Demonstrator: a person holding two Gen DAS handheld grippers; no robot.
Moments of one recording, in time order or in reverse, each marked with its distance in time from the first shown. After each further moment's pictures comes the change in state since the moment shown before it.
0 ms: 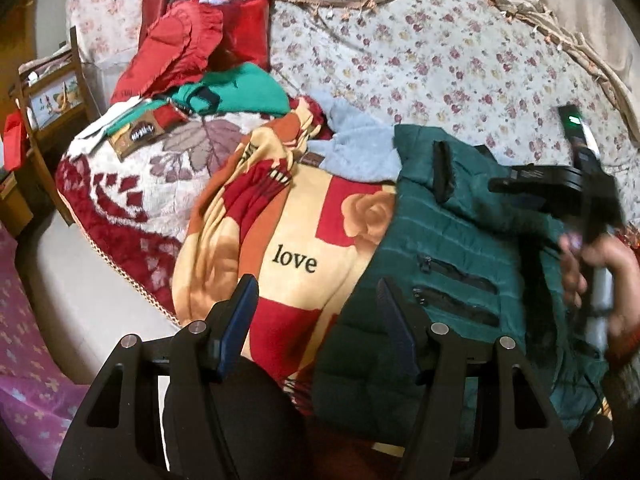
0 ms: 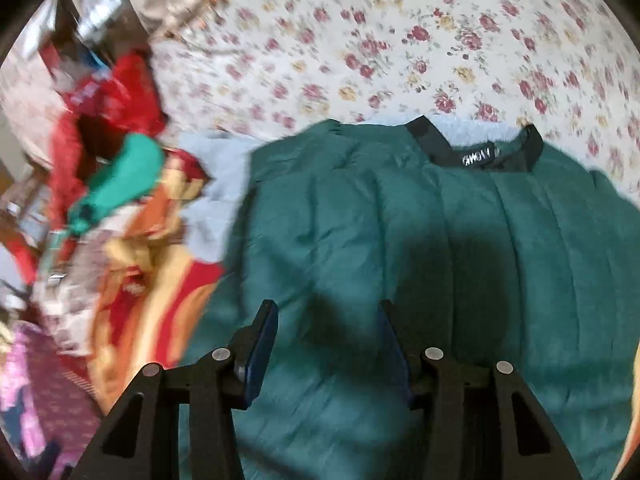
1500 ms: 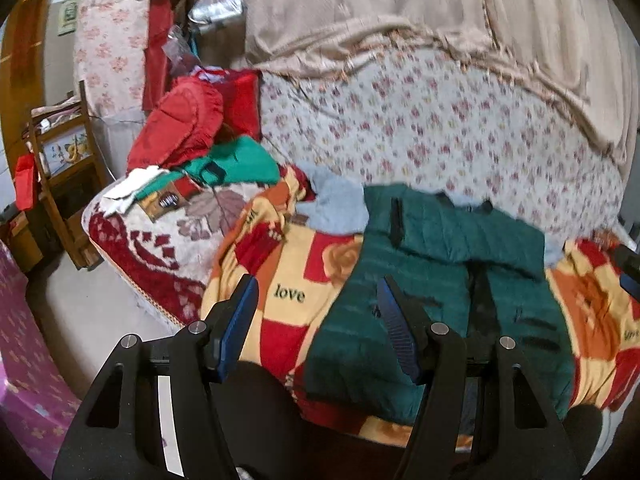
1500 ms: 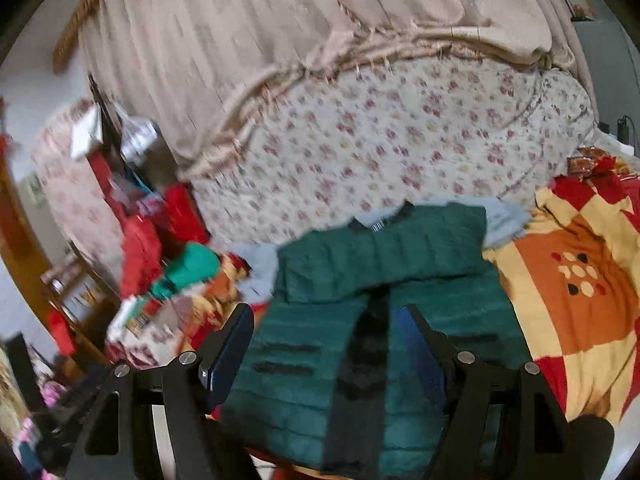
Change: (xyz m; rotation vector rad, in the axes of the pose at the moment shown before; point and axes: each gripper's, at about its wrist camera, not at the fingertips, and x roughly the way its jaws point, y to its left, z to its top) left arm -0.117 -0.014 -0.005 0.068 -0.174 -0.023; right arm -0.265 0.013 -0.157 0.096 -0.412 -0.080
